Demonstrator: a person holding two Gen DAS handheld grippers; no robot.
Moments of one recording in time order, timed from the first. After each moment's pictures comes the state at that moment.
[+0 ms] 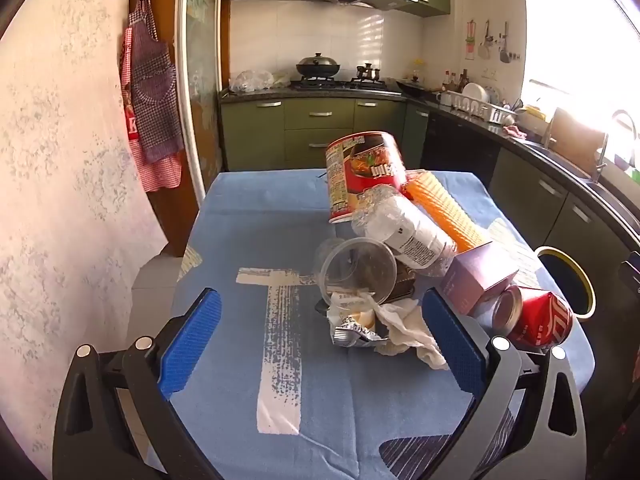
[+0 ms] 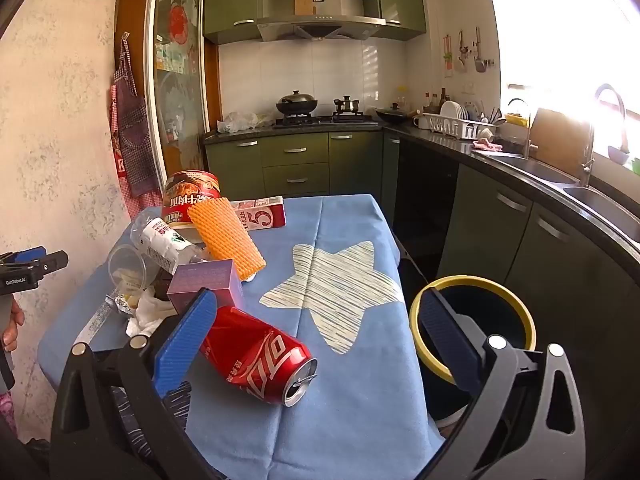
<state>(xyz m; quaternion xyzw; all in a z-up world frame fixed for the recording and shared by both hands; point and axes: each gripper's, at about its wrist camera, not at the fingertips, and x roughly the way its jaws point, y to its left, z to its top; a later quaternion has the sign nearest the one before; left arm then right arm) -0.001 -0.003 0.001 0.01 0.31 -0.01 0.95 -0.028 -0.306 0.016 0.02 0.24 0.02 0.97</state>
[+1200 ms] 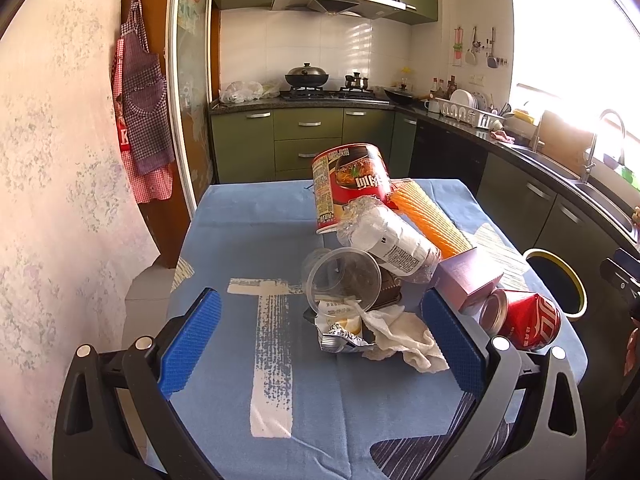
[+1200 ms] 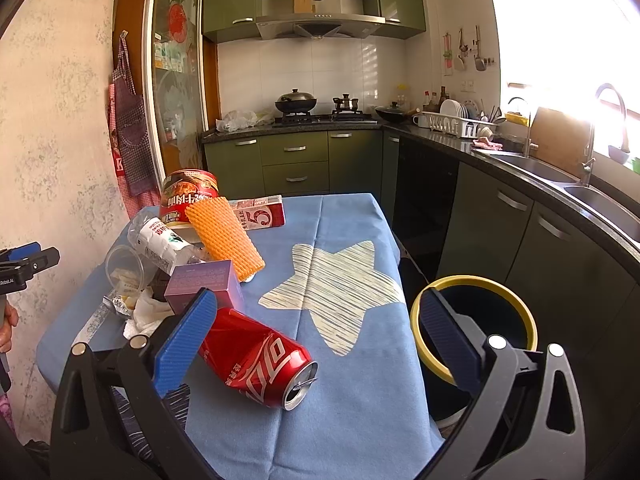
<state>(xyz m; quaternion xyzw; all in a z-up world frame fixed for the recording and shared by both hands) -0.010 -0.002 0.012 0.00 0.29 -0.03 0.96 -0.025 -0.307 0.014 0.02 0.24 0.02 0.97</state>
